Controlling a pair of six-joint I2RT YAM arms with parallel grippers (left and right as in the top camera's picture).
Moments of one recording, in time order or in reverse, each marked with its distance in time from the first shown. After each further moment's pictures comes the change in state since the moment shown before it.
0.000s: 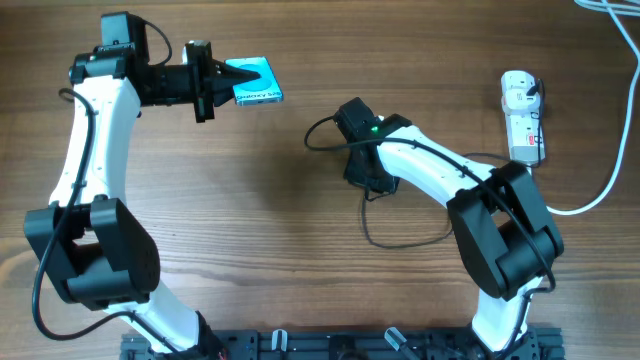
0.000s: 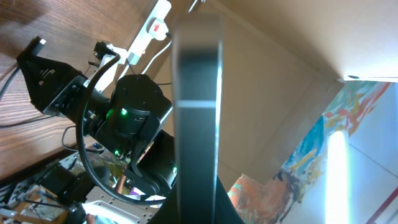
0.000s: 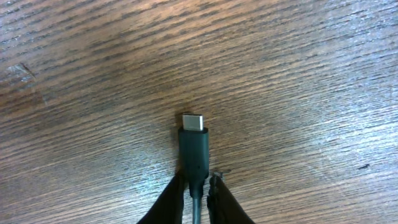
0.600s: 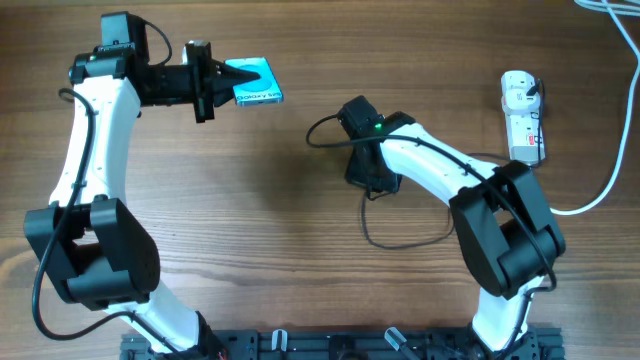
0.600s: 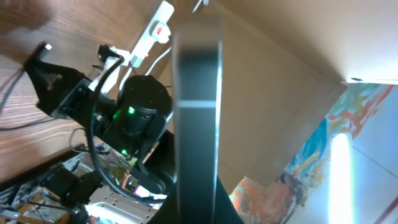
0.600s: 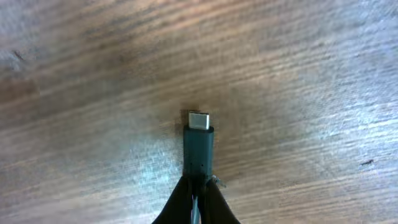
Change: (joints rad) left arm 0.000 0.000 0.000 0.000 -0.018 0.004; right arm -0.018 -0.001 0.006 -0.026 -0.054 -0.027
